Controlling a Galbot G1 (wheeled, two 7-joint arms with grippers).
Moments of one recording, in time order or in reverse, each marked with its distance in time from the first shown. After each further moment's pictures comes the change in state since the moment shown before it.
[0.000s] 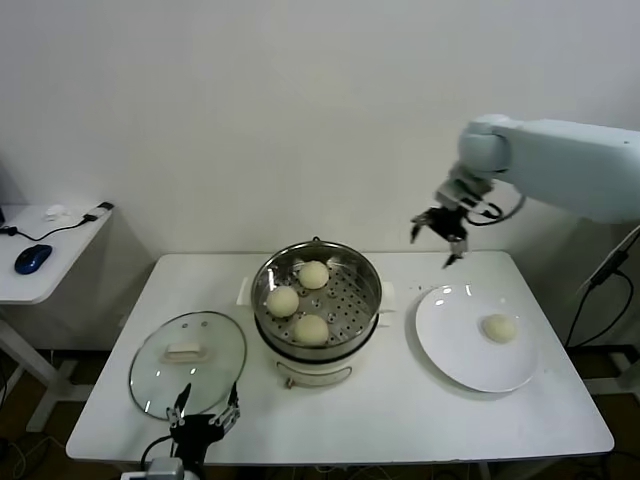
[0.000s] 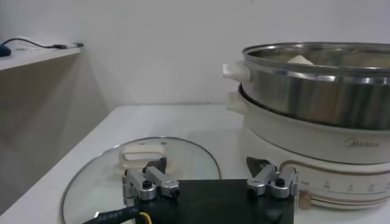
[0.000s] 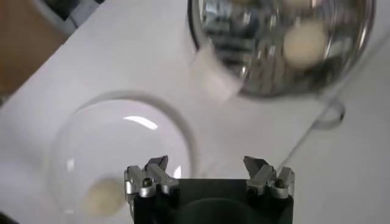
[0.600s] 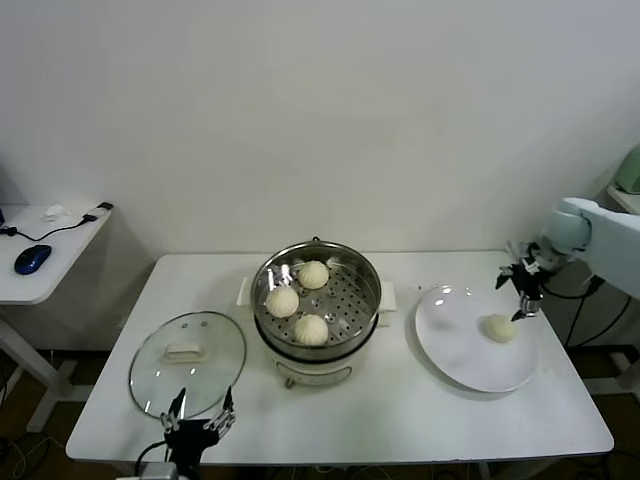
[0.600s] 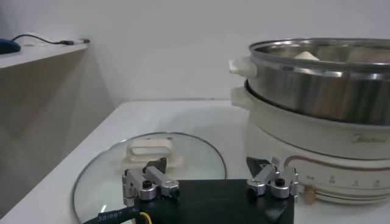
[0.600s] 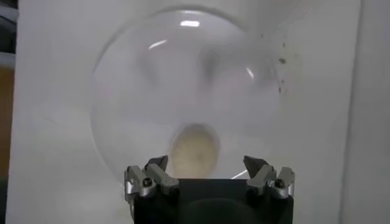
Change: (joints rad) left arm 0.025 -0.014 -0.023 -0.014 -0.002 0.008 0.006; right arm -0.432 -0.195 0.332 -0.172 -0.183 -0.240 0.041
